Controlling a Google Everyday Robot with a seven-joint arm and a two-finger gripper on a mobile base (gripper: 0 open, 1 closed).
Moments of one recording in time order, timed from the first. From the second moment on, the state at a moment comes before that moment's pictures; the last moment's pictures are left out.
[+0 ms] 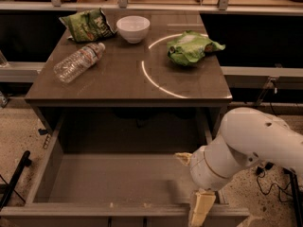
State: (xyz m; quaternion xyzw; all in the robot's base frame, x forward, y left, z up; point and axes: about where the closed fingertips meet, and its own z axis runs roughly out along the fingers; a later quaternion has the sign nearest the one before) arm 0.355 -0.091 0.679 -0.72 0.65 0.16 0.15
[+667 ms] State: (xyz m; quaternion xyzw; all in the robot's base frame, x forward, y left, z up) arm 0.343 -0.088 0.670 -0.72 0.66 0.16 0.15
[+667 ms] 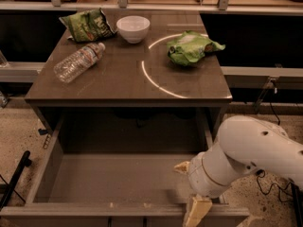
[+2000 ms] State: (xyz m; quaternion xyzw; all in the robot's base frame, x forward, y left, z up) arm 0.368 -0.092 0.675 -0.70 0.68 0.15 0.15
